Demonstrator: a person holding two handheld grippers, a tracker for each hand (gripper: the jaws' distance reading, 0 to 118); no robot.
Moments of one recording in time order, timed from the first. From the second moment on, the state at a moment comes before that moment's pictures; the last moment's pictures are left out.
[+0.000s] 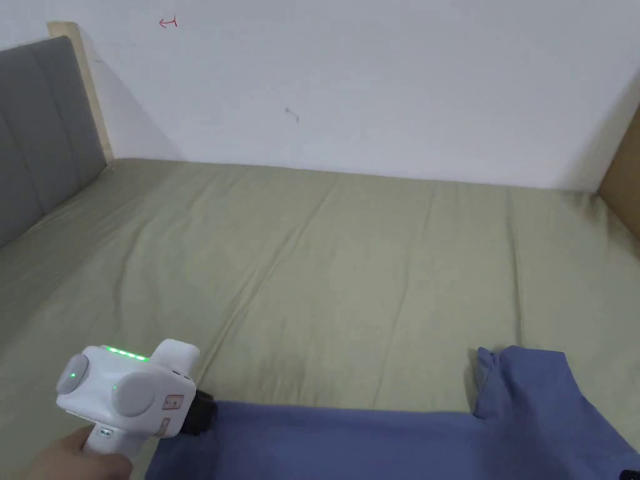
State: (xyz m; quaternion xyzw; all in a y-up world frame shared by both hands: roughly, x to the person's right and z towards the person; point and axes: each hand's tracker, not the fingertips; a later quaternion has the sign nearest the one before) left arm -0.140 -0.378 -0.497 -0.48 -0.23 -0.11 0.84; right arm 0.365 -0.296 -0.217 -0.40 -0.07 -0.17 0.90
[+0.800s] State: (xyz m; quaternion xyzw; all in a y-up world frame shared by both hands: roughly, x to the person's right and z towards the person) left arm -0.160 -0.298 -0.448 -0.41 -0.25 -0.03 0.87; right arm 0.464 -0.404 -0.397 -0.54 -0.16 -0.11 0.82
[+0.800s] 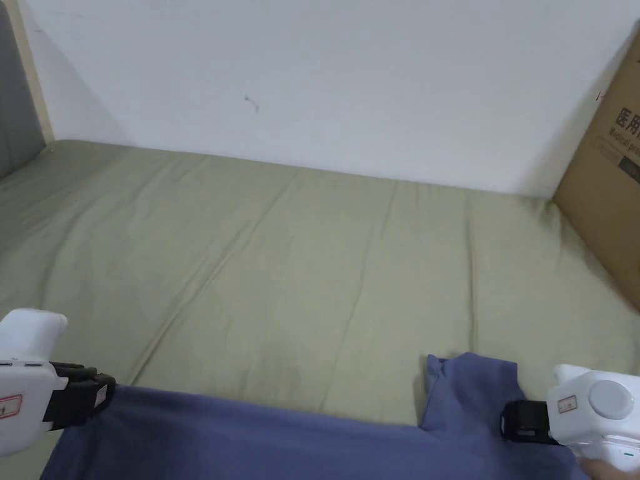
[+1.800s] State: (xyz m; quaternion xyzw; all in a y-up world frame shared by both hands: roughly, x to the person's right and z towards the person) left arm -0.209 -0.284 -0.382 -0.41 -0.24 0.02 0.88; right arm 0.408 -0.280 -0.181 -0.39 -0.12 -0.14 0.90
